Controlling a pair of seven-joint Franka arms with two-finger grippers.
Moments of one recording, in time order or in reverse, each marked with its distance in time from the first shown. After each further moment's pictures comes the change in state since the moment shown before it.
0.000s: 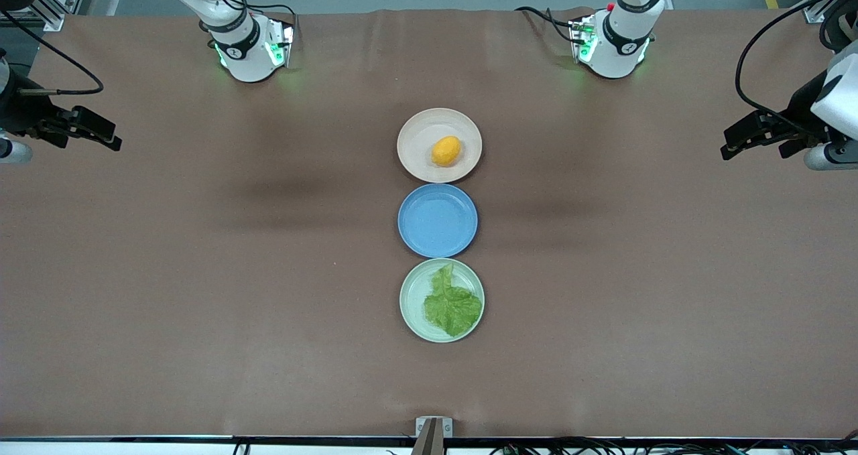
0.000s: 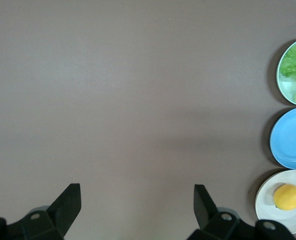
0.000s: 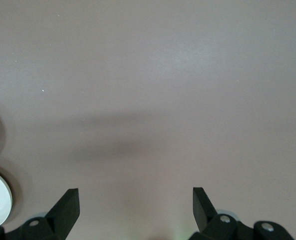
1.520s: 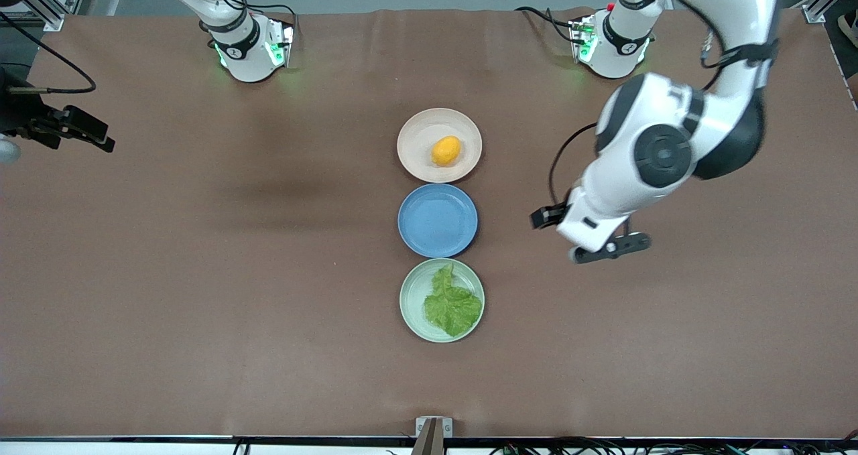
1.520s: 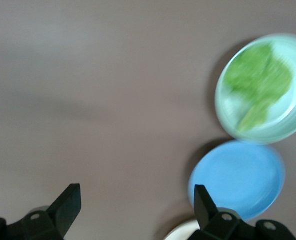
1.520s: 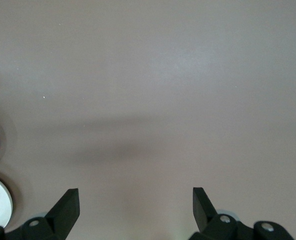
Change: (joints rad) left arm -0.326 0.476 -0.088 0.132 -0.046 0.322 -0.638; right arm 0.017 0.039 -0.017 0.022 0.000 0.026 -0.001
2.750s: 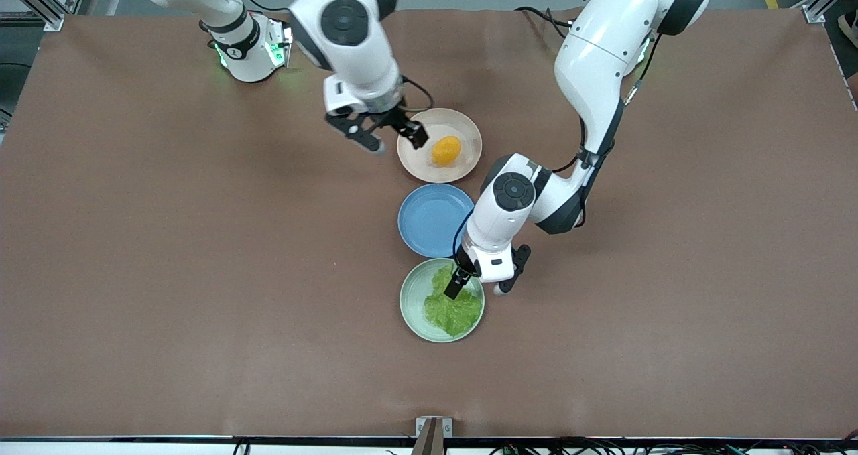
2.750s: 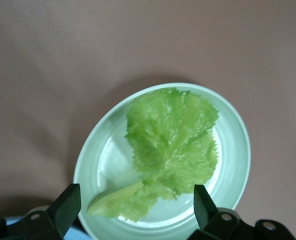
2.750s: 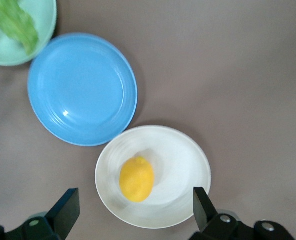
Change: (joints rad) left arm -0.162 0.404 0.010 0.080 0.011 0.693 -0.837; right arm 0.893 0.289 0.022 -0.167 0.130 0.548 1.422
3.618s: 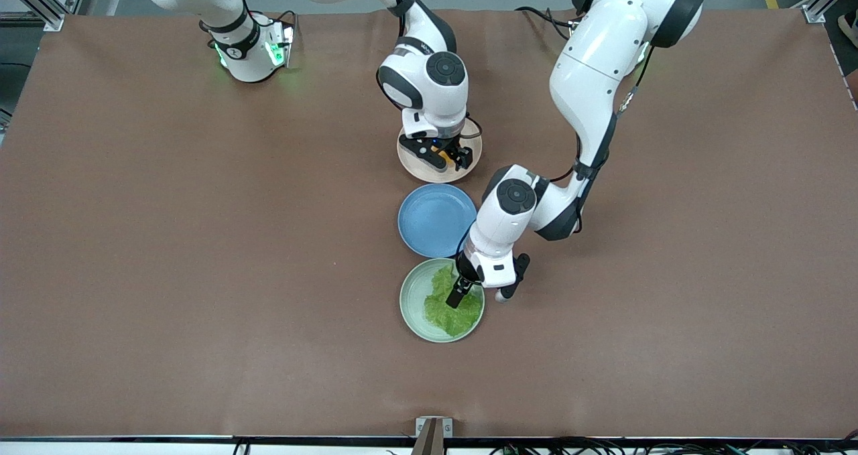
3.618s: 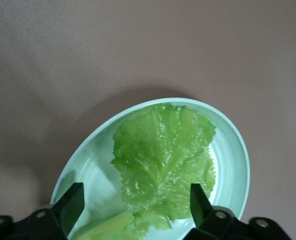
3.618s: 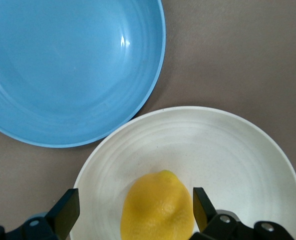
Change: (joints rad) left arm 0.000 0.069 0.009 0.007 0.003 0.124 0.002; right arm 0.143 0.369 -0.011 0.138 -0.135 0.195 0.164
